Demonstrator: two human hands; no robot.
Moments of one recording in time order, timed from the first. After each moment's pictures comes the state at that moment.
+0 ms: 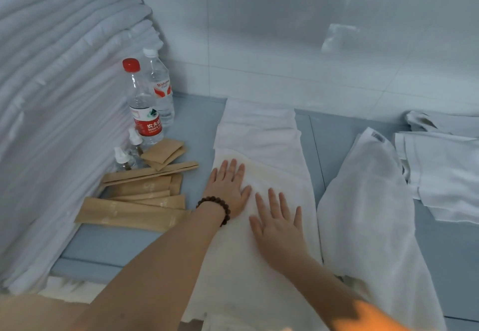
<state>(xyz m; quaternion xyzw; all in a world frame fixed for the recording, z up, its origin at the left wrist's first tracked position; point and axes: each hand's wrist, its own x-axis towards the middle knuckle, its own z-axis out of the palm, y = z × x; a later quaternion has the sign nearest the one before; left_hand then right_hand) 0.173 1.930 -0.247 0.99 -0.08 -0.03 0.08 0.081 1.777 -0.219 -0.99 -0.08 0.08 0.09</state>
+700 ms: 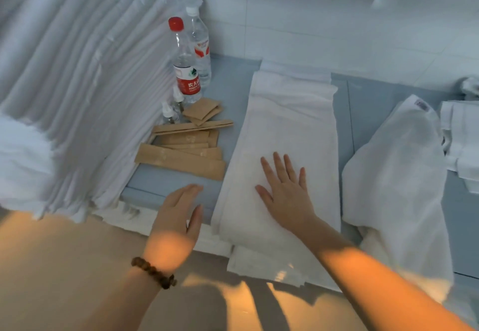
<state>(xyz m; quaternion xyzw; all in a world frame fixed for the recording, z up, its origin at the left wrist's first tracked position) -0.070 2.019 -0.175 0.94 0.05 0.10 0.33 0.049 1.800 -0.205 -0.97 -0.20 0.05 0.11</state>
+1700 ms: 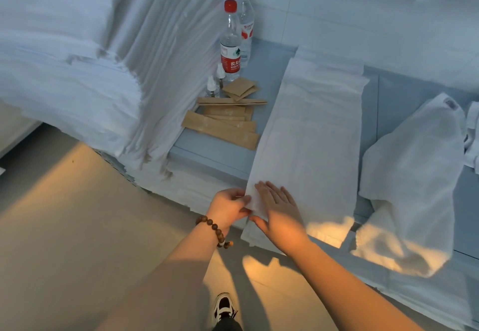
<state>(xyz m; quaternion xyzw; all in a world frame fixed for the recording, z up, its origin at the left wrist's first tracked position) -0.105 1.982 -0.208 0.58 0.31 -0.09 0.75 -0.076 1.832 -0.210 -0.93 -0.32 0.07 0.16</state>
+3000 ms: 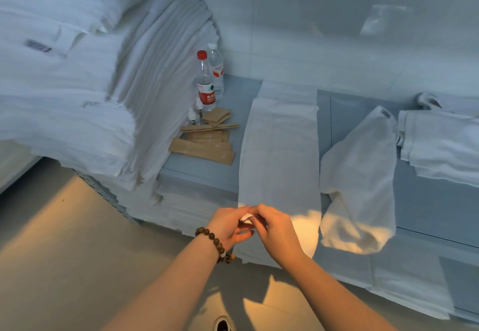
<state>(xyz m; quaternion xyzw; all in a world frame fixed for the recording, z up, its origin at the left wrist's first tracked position) -0.139 1.929 -0.139 0.50 0.34 -0.19 0.77 -0.136 1.790 -0.130 -0.88 -0.23 0.03 0.41</state>
